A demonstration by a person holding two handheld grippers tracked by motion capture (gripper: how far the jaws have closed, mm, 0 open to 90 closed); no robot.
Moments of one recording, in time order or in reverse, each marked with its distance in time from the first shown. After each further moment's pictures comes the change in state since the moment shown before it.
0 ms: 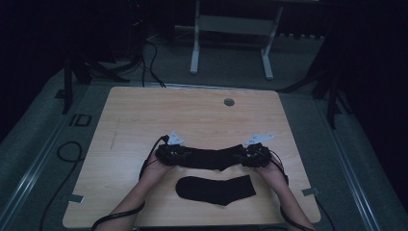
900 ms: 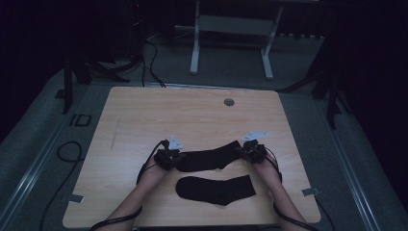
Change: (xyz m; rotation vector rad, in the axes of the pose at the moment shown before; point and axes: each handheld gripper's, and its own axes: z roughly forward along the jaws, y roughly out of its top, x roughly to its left) left arm -0.004 -0.012 0.002 0.069 0.029 0.023; right arm -0.007 0.004 0.023 0.013 -0.077 0.024
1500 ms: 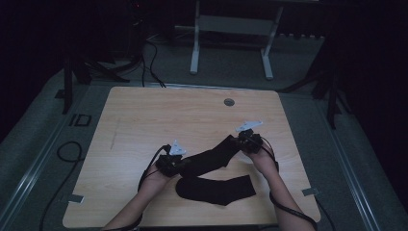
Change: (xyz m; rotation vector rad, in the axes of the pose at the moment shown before) left arm -0.029 0.003 -0.021 -0.015 -0.058 -0.013; right arm 0.000 0.041 -0.002 0.000 -0.003 -0.053
